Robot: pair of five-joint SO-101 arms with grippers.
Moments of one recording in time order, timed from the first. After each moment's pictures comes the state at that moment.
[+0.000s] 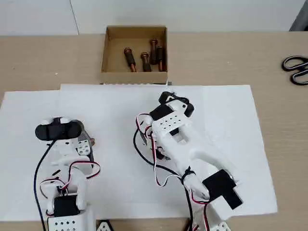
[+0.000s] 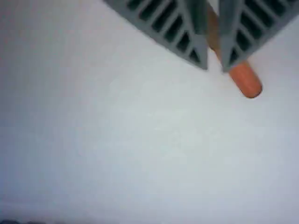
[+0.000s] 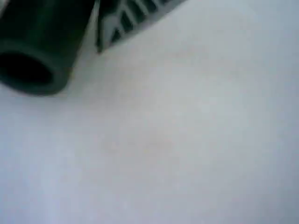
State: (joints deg) left arm -9.6 -102.4 96.7 44.5 5.1; right arm -33.8 4.4 20.8 74.1 -57.0
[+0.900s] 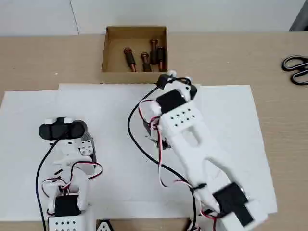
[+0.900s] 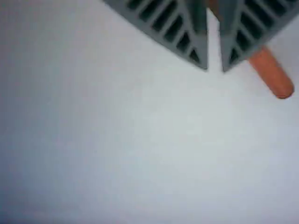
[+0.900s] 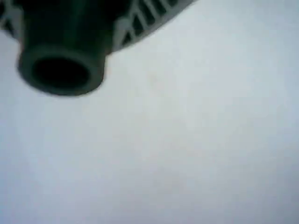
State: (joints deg) left arm -7.0 -102.4 96.7 45.0 4.6; right arm -32.1 -8.7 4.7 95.6 -45.8
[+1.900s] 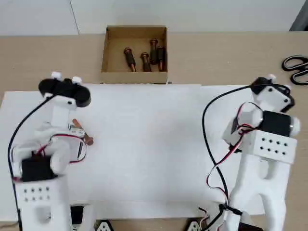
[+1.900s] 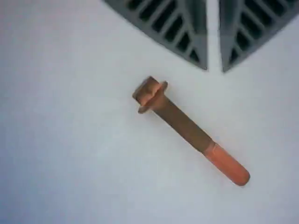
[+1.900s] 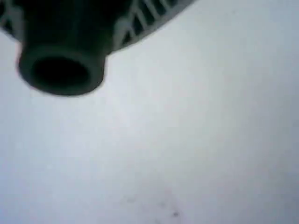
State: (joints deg) left arm -9.4 -52.6 38.5 82.0 -13.6; right arm 12.6 -30.2 20.4 96.1 -17.8
